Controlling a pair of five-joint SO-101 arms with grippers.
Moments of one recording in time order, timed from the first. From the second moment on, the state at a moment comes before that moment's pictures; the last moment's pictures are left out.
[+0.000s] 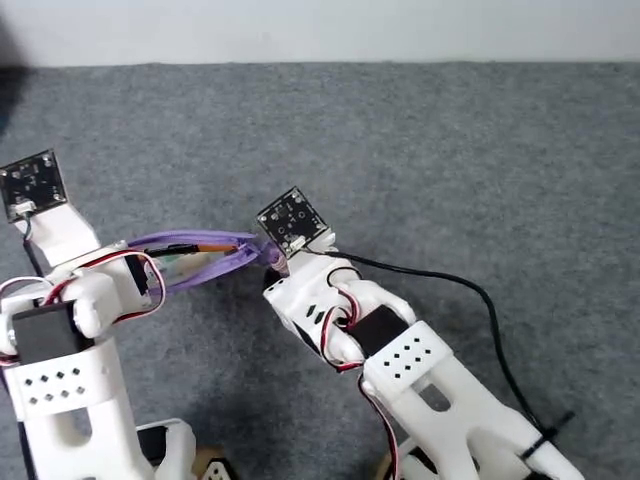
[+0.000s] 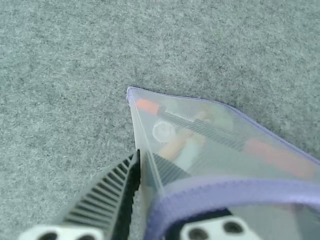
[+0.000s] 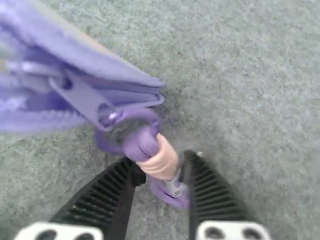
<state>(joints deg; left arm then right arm) -17.1 -47.3 30.5 86.8 14.9 -39.9 -36.5 53.2 32.9 1.4</state>
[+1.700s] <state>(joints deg) -24.9 -69.1 9.2 96.1 20.2 -32.4 -58.3 47.6 30.0 15.7</state>
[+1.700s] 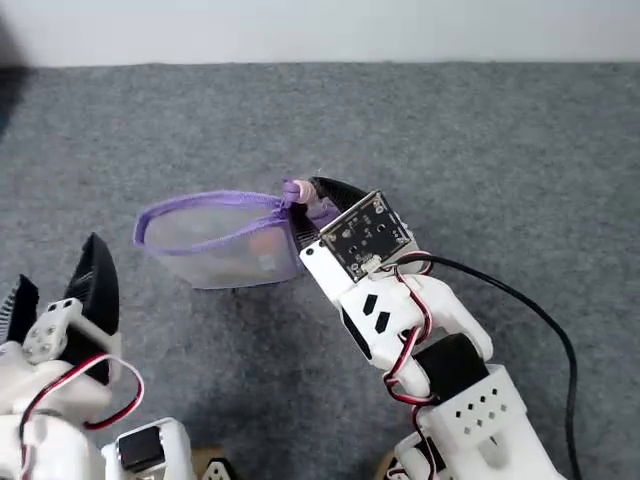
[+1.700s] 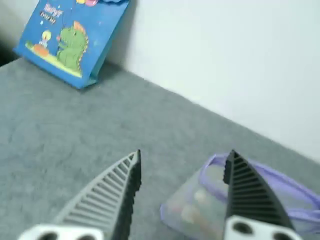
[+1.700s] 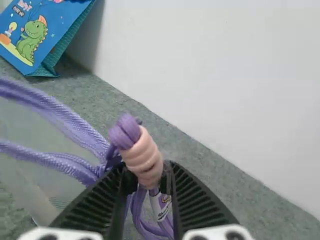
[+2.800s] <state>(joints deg) -15.3 -68.7 44.4 75.8 13.3 -35.3 -71.2 46.8 50.8 27.6</state>
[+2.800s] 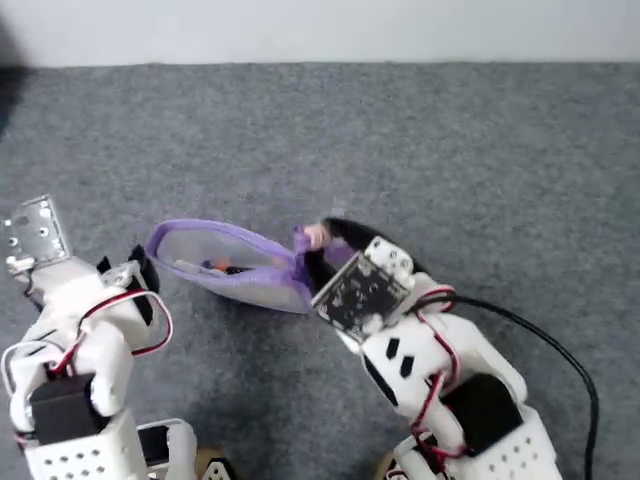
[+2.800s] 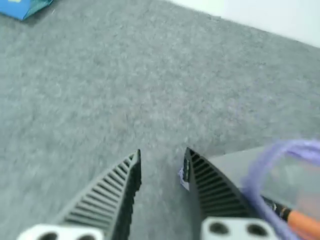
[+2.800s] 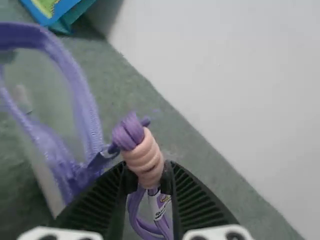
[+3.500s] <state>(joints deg) 16.6 -42.6 29.6 60.3 21.2 -23.5 -79.6 46.2 69.4 25.5</state>
